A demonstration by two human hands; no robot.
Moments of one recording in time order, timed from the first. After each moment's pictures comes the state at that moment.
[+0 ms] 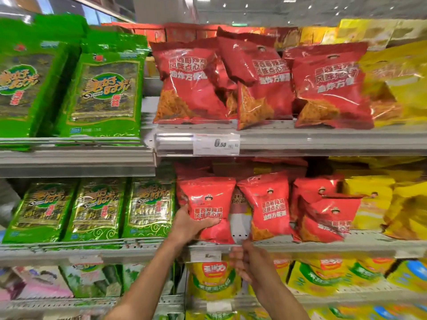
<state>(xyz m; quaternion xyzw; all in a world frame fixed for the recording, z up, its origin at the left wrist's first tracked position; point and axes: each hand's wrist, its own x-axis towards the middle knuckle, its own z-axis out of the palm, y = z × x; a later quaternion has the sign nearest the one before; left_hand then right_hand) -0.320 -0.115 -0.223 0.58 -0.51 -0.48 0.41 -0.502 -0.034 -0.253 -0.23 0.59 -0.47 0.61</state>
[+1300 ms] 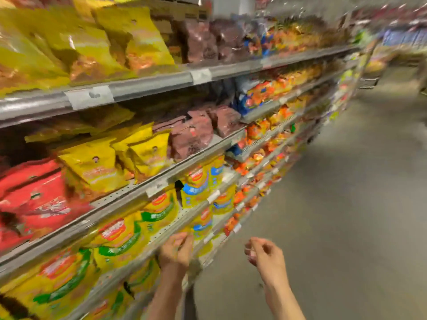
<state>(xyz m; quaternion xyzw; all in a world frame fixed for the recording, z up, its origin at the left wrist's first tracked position) -0.800 0.152 -0.296 0.47 -0.55 -0.63 0.29 -0.907 0.310 -0.298 -0.01 0.71 -0.67 0.21</state>
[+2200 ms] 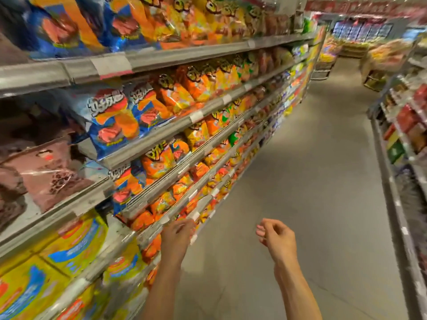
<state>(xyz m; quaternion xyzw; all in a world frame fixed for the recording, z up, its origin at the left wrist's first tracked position) -1.406 0.196 -0.306 0.41 -0.57 -0.68 0.21 -1.523 0.389 -0.298 0.06 0.72 -0.68 0.12</state>
